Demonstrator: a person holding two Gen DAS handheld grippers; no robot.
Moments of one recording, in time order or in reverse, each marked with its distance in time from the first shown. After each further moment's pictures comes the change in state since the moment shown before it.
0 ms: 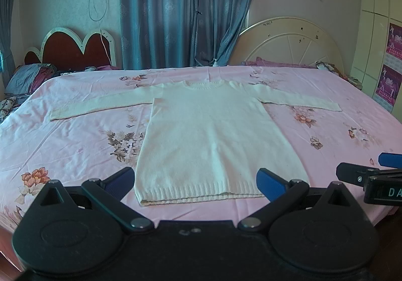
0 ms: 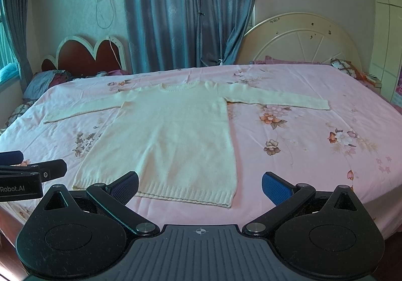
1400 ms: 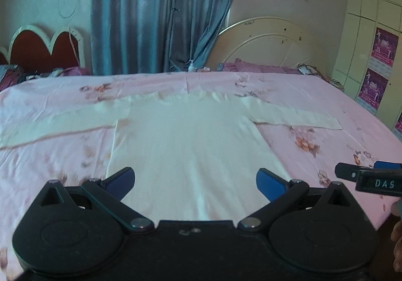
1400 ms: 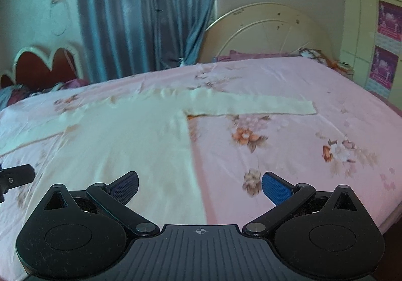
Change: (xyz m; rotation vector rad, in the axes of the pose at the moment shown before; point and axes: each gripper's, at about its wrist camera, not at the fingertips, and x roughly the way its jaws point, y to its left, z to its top) left arm 0.142 0.006 0.079 0.023 -0.002 -0.146; right arm 0.135 -0.050 0.072 0.113 0.005 -0.183
